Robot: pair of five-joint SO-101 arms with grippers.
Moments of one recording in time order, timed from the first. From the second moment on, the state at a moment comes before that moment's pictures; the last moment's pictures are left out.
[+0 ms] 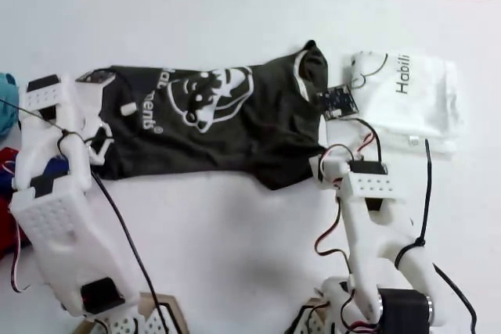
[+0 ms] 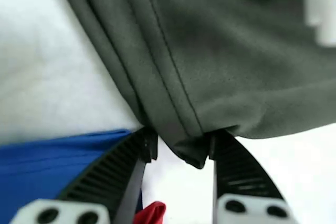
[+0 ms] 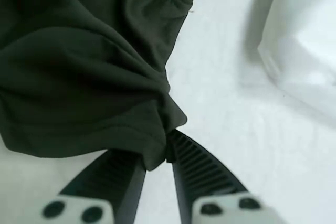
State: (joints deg) left arm -28.0 35.3 -8.7 85.6 -29.2; right arm -2.3 -21.0 56.8 36.0 18.9
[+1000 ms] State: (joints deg) left arm -20.0 2.6 -18.8 100.3 -27.0; right arm -2.9 -56.7 49.7 44.0 18.4
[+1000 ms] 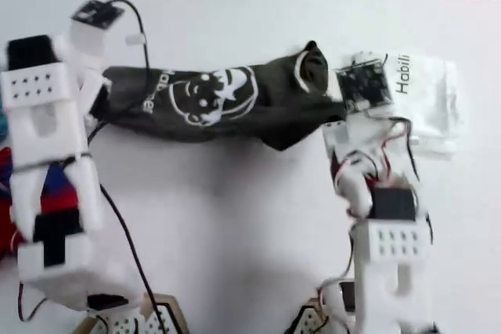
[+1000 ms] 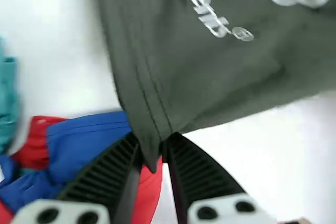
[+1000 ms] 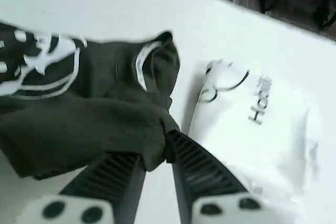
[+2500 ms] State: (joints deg) left arm -20.0 -59.2 -10.1 101.4 -18.7; right arm -3.0 -77.5 -5.7 68.0 18.4
